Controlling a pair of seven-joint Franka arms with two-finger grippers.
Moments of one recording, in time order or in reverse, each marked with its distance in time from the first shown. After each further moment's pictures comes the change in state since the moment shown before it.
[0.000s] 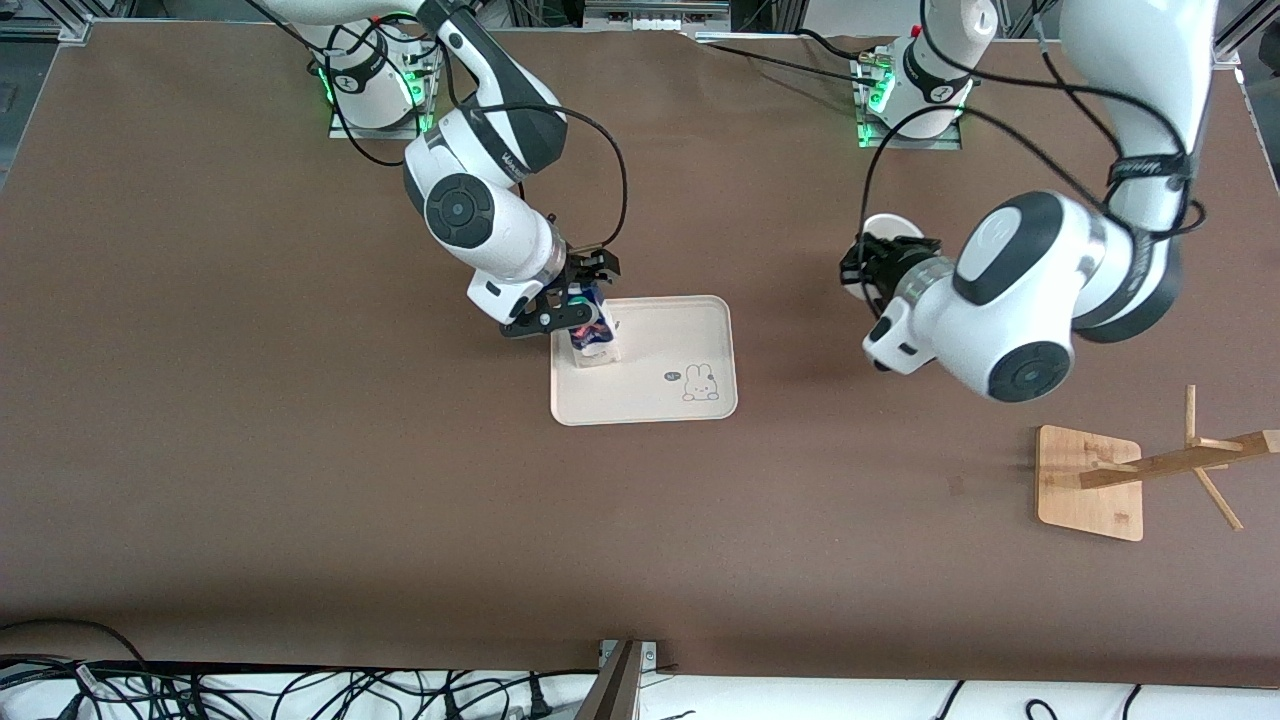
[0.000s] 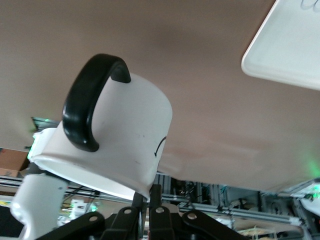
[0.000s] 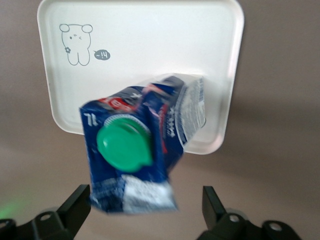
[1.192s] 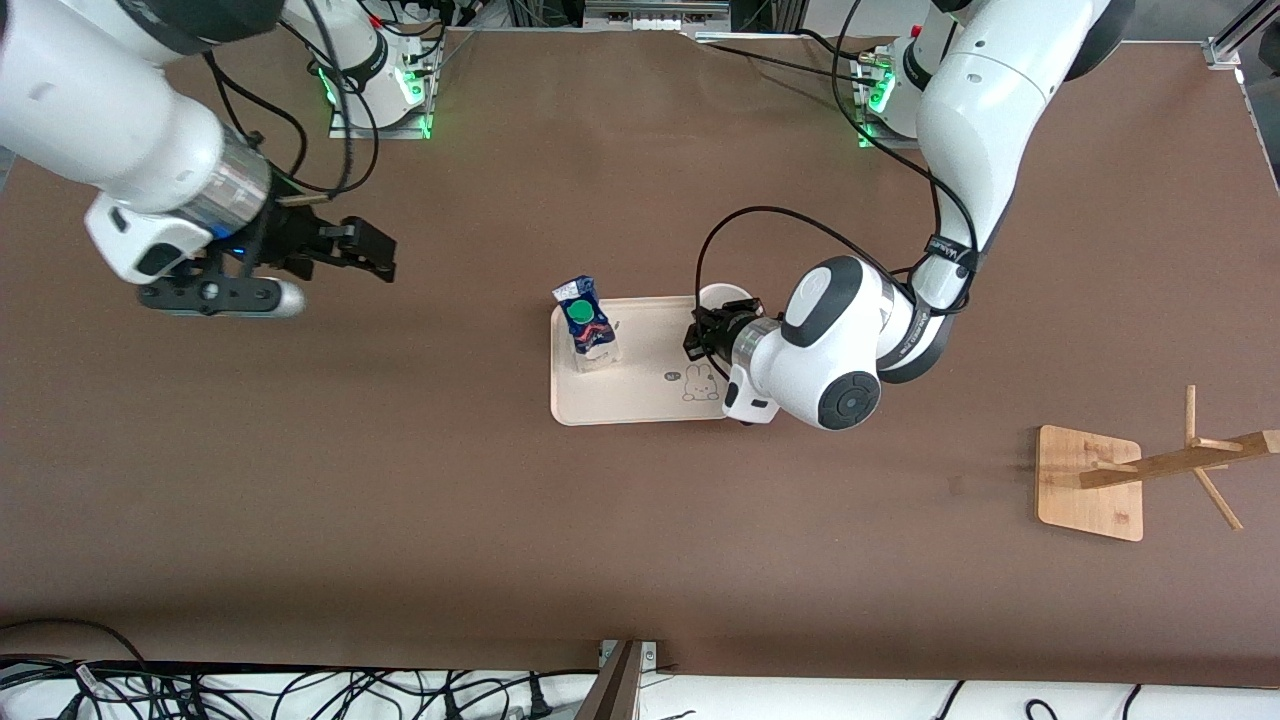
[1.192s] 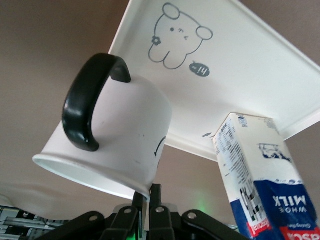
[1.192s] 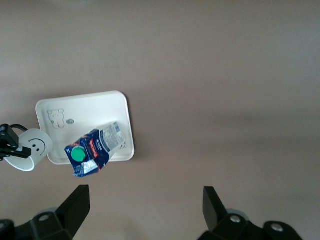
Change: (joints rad) left arm -0.192 0.240 -0.006 0.082 -0.177 0.494 -0.292; right arm -0.010 -0.144 -0.374 0.489 -0.056 -0.560 -0.047
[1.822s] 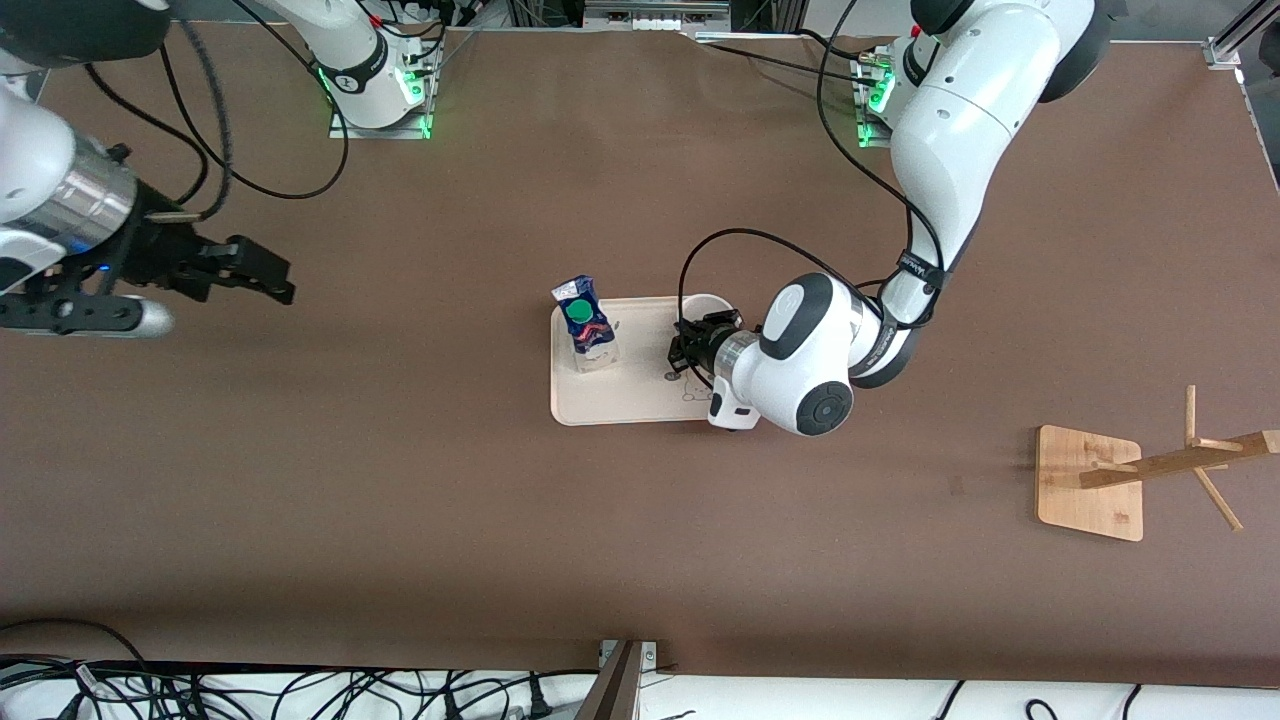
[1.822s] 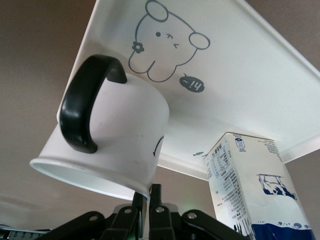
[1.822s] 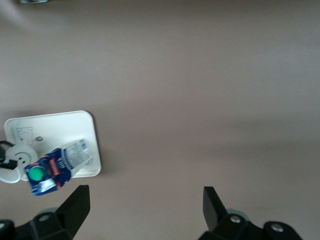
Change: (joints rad) left arm -0.027 0.073 0.000 0.001 -0.021 0.081 -0.015; right arm -0.074 0.005 -0.116 0.006 -0.010 -0.014 -0.169
